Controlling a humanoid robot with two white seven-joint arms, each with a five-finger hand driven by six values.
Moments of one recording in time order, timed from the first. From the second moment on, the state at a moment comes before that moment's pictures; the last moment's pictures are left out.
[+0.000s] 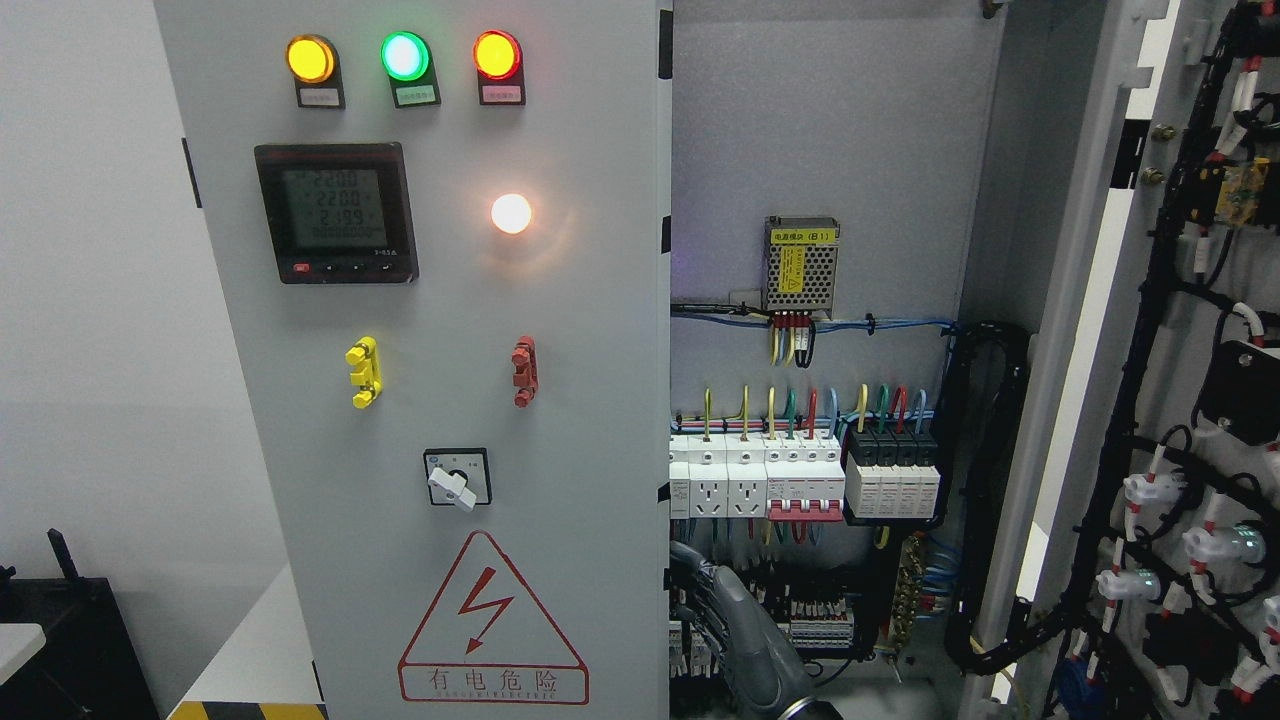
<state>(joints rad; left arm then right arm) 0.12 -0.04 0.00 -0.07 -0.08 -0.02 -0.22 -0.47 -0.07 0.40 -1.46 -0.38 0.06 0.11</state>
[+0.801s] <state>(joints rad) 0.12 -0.04 0.00 -0.07 -0.08 -0.02 -0.22 -0.50 -0.08 0.40 -1.44 -0.42 0.08 0.12</state>
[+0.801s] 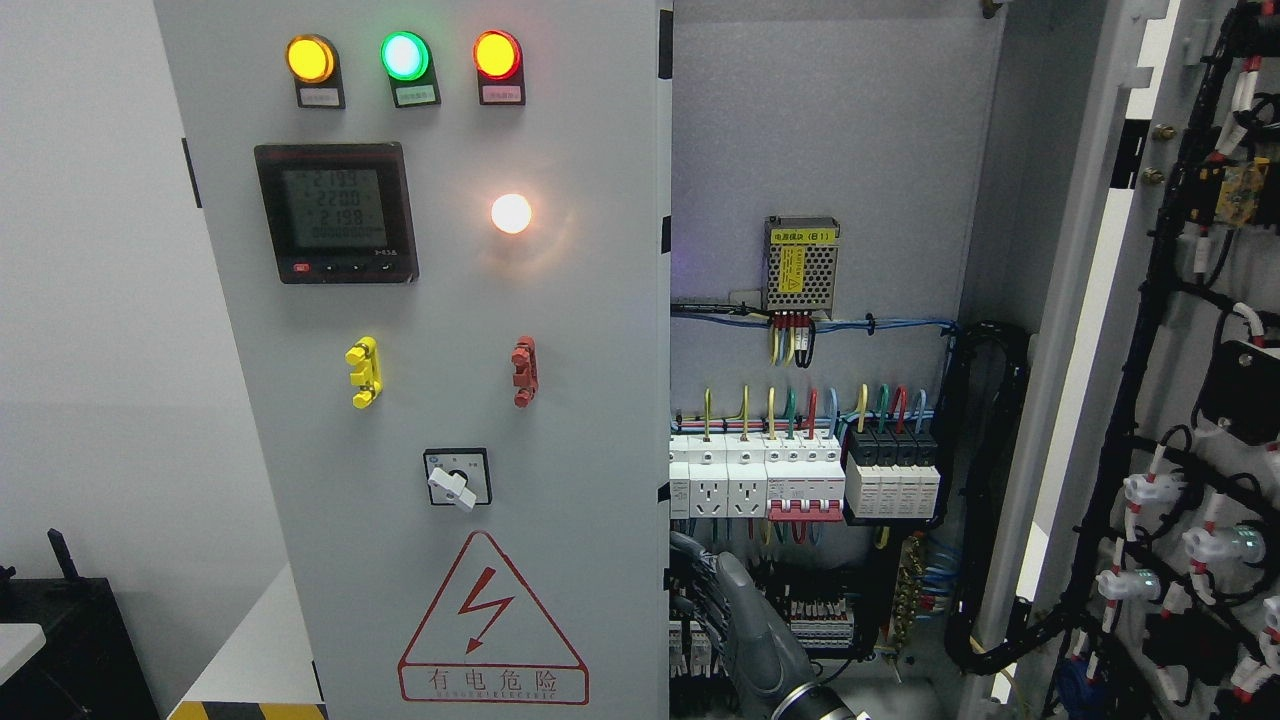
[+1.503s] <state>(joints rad) 0.12 -0.04 0.00 -0.07 -0.08 -0.02 -0.22 -0.52 -0.09 0.41 -1.43 -0.43 0.08 0.14</state>
